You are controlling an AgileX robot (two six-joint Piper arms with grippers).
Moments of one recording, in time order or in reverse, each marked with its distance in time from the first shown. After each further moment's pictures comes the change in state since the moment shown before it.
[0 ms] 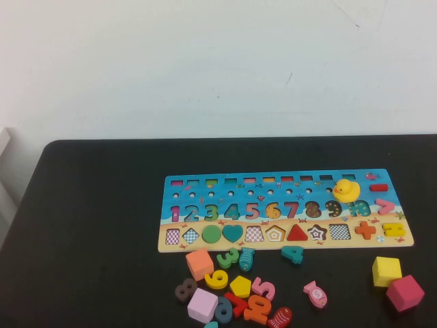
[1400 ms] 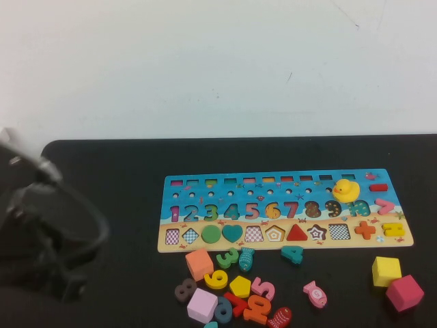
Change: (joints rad) right arm 0.000 0.000 0.000 0.062 0.006 0.000; left arm -0.027 0.998 -0.814 -0.075 0.660 0.873
